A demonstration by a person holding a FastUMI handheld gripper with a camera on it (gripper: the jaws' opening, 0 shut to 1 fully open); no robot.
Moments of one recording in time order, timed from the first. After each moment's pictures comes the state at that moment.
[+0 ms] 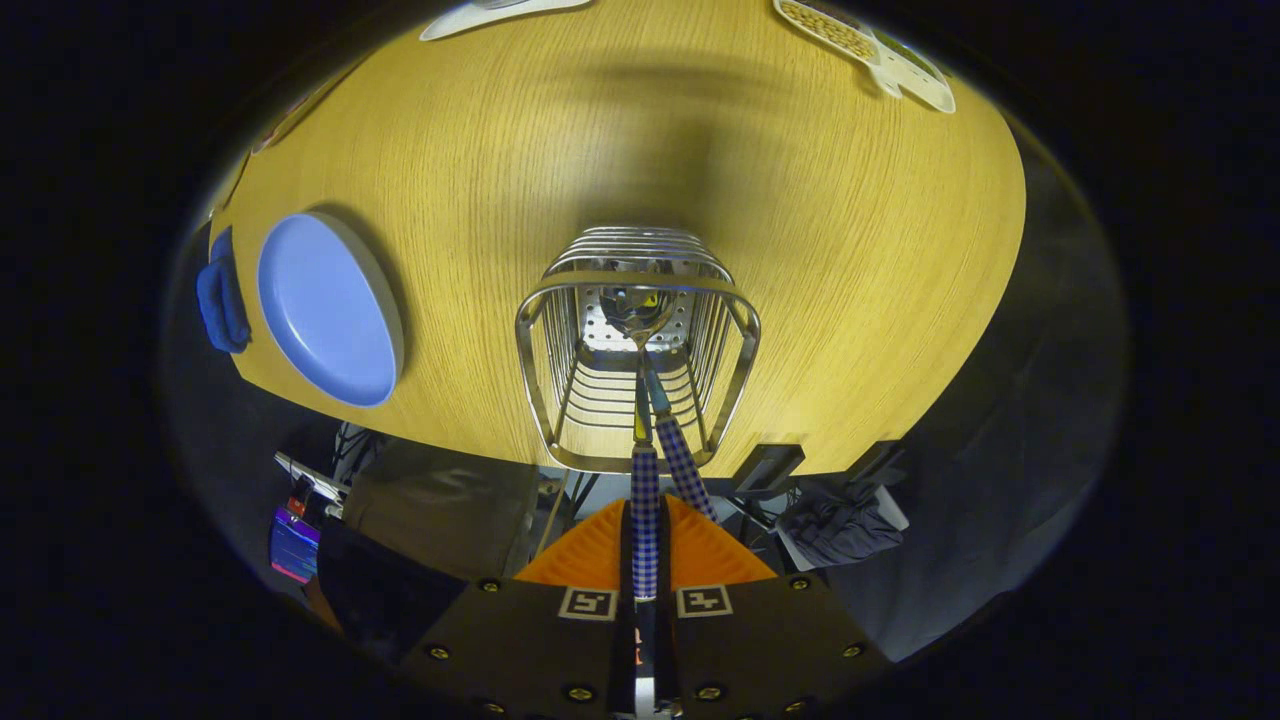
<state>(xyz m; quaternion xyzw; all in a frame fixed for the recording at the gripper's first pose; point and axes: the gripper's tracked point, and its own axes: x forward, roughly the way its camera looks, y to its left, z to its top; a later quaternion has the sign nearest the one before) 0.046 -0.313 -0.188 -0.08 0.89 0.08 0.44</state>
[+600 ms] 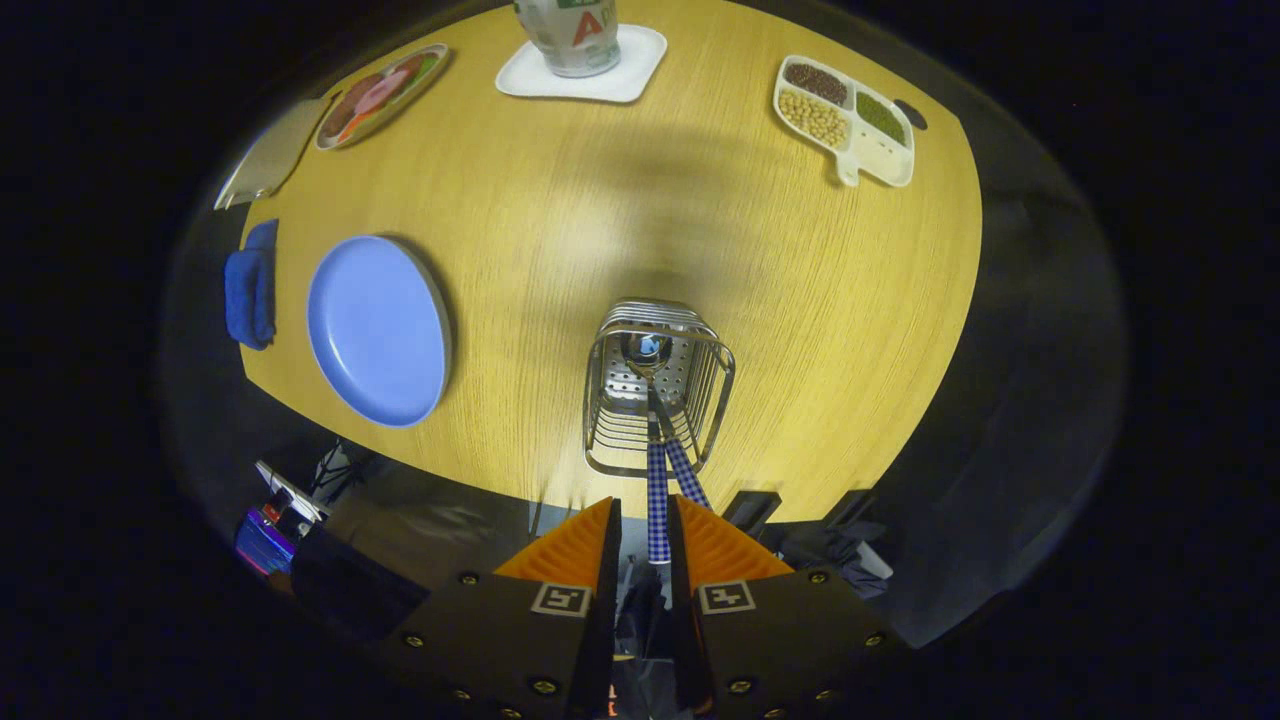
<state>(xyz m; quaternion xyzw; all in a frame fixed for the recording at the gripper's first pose) 0.070 -0.295 -0.148 -0.10 0.79 0.12 0.59</state>
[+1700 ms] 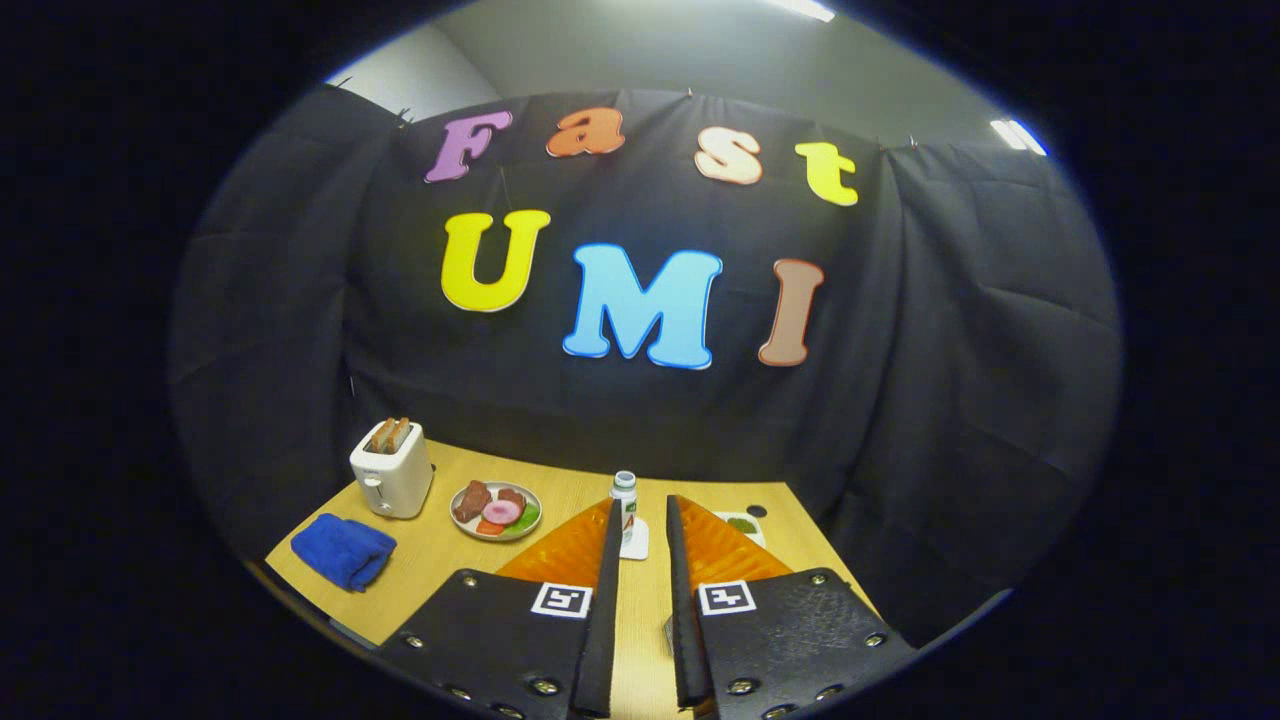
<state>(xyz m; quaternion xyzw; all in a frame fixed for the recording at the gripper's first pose) 0.011 -0.183 0.134 -0.03 0.06 0.03 1.00</state>
